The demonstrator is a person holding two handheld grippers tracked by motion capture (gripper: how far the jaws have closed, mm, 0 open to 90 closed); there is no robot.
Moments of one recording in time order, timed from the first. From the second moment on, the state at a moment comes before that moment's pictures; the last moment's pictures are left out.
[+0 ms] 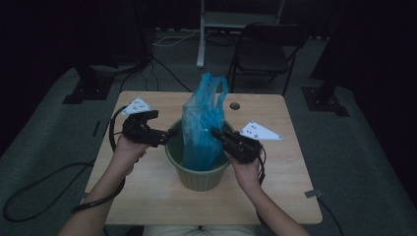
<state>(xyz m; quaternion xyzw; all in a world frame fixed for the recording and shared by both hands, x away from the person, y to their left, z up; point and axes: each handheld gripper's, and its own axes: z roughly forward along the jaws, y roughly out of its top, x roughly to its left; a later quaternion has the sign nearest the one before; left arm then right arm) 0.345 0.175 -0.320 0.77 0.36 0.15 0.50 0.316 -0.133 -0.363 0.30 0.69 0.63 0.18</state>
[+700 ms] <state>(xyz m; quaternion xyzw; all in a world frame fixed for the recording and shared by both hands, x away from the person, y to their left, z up) 0.355 0.151 -0.313 0.79 0.31 0.02 0.53 0.312 -0.131 -0.361 0.29 0.69 0.62 0.21</state>
